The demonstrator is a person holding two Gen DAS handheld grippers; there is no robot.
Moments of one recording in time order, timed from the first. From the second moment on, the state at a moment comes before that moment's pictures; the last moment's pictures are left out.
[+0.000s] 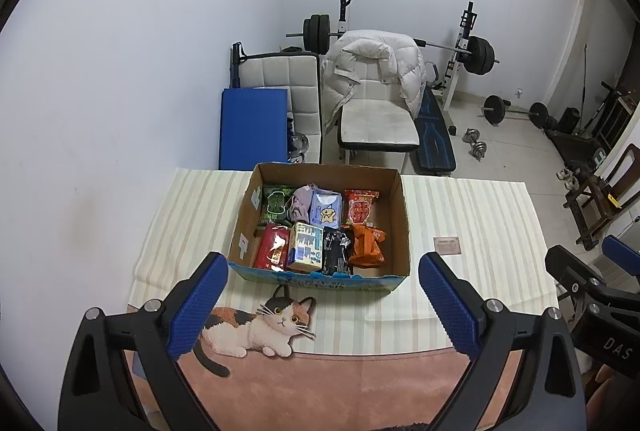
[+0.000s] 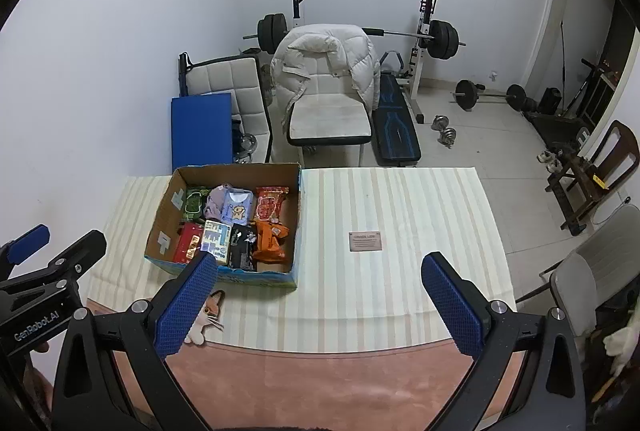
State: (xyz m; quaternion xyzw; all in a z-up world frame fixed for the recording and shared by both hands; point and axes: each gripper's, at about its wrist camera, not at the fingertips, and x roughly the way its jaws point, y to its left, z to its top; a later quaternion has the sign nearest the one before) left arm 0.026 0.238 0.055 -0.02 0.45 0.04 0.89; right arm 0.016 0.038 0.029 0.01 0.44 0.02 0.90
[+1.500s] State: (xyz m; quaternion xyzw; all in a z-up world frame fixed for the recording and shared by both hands) left arm 0.019 0.244 0.047 -0.02 0.45 0.04 0.89; right arm 0.008 0.024 0.031 0.00 0.44 0.03 0.90
